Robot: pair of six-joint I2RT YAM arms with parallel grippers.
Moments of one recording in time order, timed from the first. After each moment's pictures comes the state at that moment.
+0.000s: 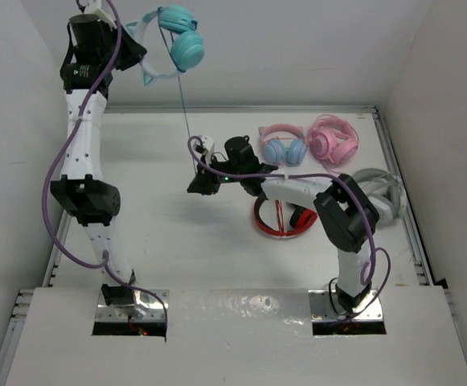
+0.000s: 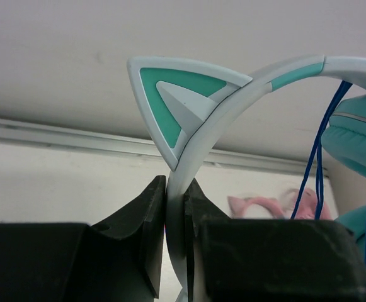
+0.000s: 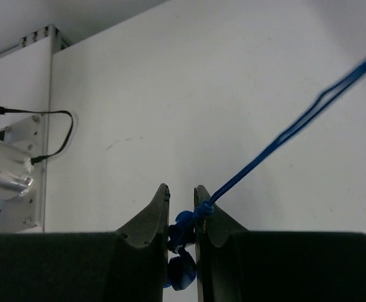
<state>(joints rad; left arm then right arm) 0.05 2.03 2.46 -0.67 0.25 -0.45 0.73 1.94 1.25 0.32 -0.63 0.07</state>
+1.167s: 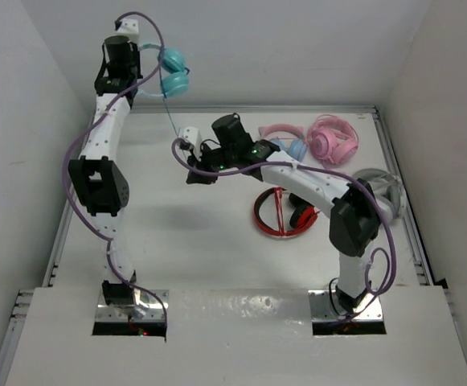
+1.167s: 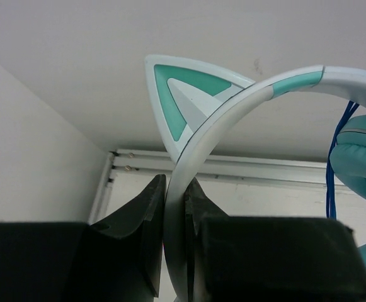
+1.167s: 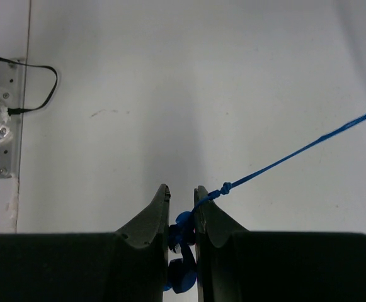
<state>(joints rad) 0.01 2.19 2.31 -0.36 -0.23 0.12 0.78 1.90 1.62 -0.30 -0.58 -0.35</state>
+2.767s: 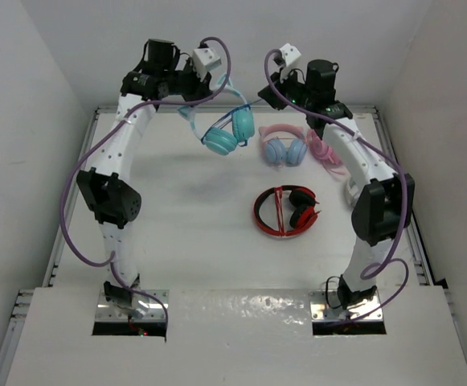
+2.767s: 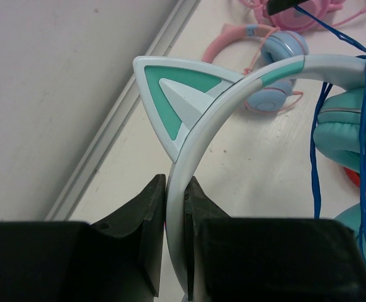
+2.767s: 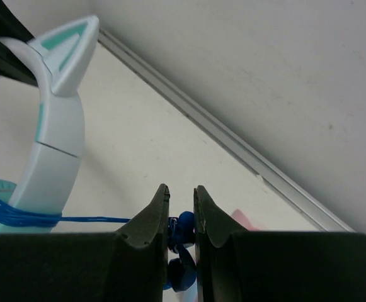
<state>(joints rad) -0.24 2.05 2.34 -0.82 0.60 0.55 0.25 1.88 1.74 -0.09 -0.47 -0.21</state>
